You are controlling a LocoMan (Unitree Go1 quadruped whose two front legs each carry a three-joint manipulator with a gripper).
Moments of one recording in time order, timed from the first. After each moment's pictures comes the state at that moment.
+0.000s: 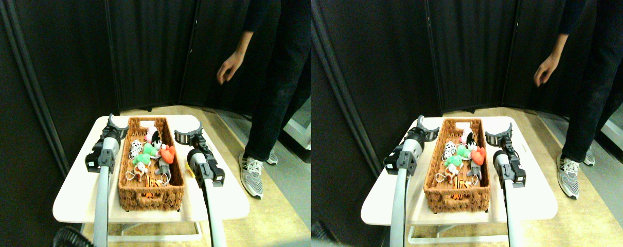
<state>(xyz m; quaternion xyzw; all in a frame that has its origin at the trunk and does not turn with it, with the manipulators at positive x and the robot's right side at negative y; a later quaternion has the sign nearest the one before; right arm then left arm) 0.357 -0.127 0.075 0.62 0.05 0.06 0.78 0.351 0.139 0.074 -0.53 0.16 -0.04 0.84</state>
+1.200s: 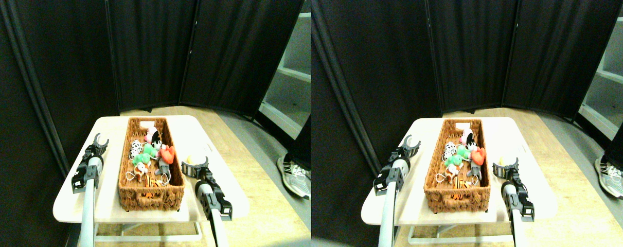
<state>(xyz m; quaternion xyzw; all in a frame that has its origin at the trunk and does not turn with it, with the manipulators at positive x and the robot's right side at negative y) 0.325 -0.152 -0.009 0.65 0.15 -0.05 0.74 0.348 0.197 0.024 -0.49 0.14 0.01 0.86</state>
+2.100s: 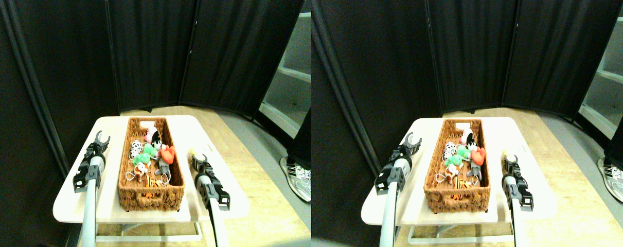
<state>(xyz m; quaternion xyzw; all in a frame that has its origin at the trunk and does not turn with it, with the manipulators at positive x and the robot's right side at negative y) 0.339 -0.176 -0.007 0.66 0.08 -0.14 0.74 0.349 0.191 0.032 -0.50 0.12 0.01 0.86</state>
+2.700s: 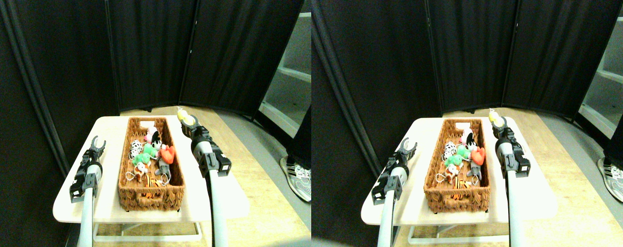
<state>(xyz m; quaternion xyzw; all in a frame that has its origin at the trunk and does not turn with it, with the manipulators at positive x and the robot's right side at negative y) 0.356 -0.107 0.103 0.58 0.10 0.06 0.81 0.336 0.207 0.023 -0.50 0.09 0.03 0.86</state>
